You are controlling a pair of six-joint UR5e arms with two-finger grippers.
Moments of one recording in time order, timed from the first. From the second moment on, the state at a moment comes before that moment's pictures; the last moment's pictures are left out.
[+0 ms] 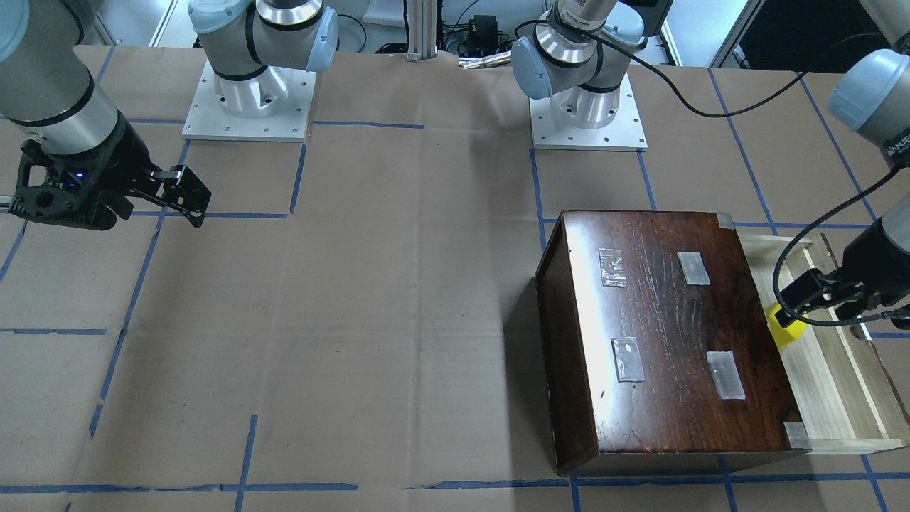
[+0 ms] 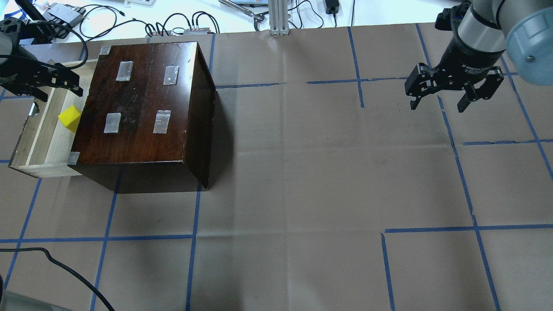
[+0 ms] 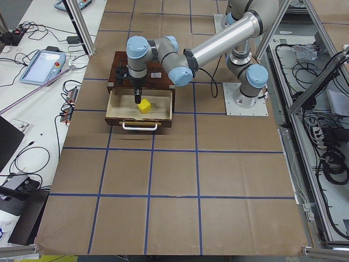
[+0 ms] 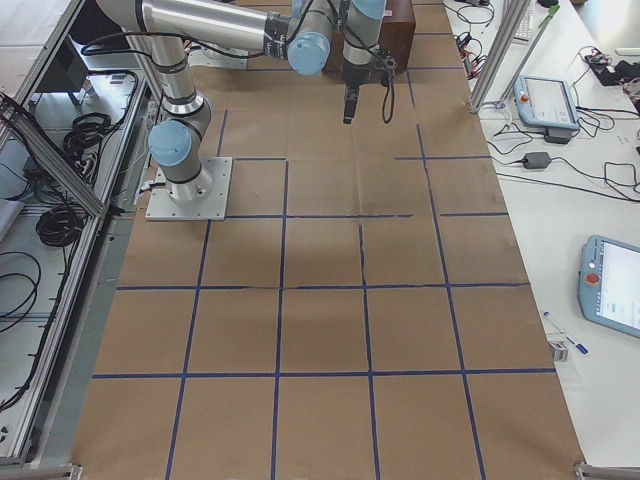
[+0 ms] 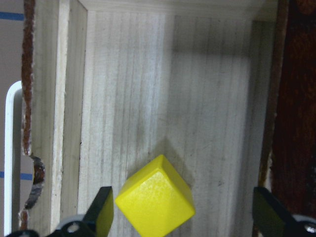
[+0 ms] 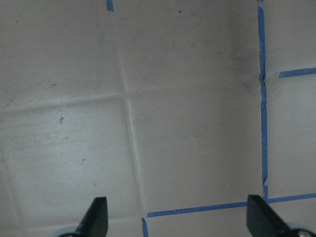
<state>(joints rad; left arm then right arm) -1.08 -1.84 -1.57 -1.20 1.48 0.40 1.43 -1.52 1.65 -1.63 -1.57 -0.02</state>
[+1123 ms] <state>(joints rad) -1.26 -1.62 -1.56 -1.45 1.53 0.14 1.43 -1.52 1.64 -1.63 -1.57 -0.02</state>
